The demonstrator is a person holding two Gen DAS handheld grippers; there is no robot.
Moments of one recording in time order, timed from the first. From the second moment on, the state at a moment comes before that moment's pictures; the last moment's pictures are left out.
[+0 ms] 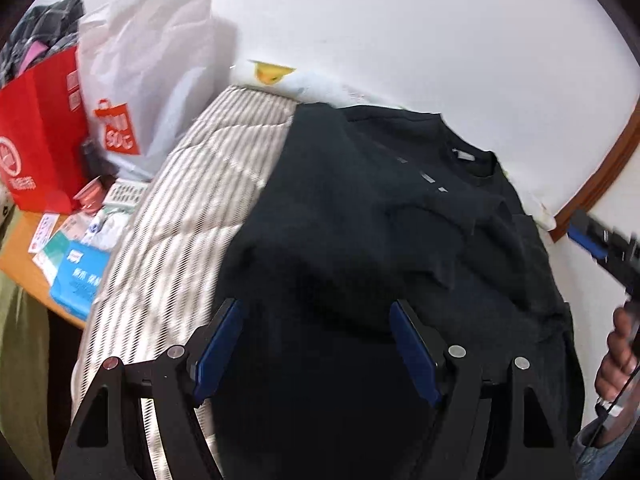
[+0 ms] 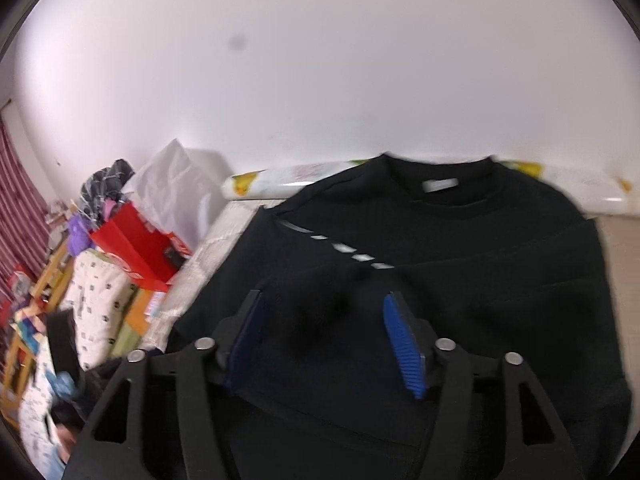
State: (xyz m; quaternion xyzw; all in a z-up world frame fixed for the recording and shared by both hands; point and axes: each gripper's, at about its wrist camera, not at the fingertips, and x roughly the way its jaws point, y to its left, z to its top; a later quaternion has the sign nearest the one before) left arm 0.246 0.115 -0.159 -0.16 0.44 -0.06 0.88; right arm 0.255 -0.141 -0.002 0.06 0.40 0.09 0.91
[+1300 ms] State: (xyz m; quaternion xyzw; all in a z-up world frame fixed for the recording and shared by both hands) left arm 0.258 0.102 -0.146 -0.14 0.45 -0.06 0.88; right arm 0.200 -0.270 -0.031 0.02 0.42 -0.02 0.91
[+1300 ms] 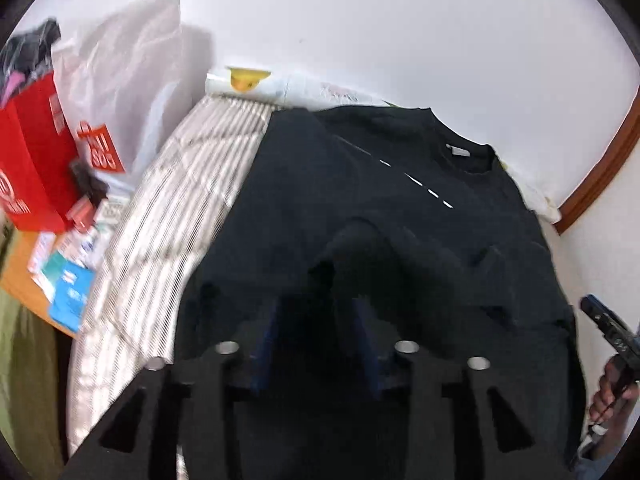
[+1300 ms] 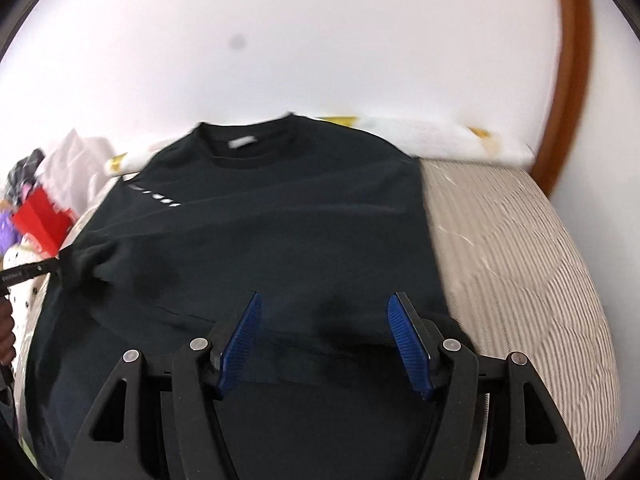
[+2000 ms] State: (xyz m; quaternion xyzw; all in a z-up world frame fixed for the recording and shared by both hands) left arm 0.311 0.111 -0.140 -0.17 0.41 -0.06 0.89; right arm 0.213 -0.241 -0.056 0.00 0.45 -0.01 0.89
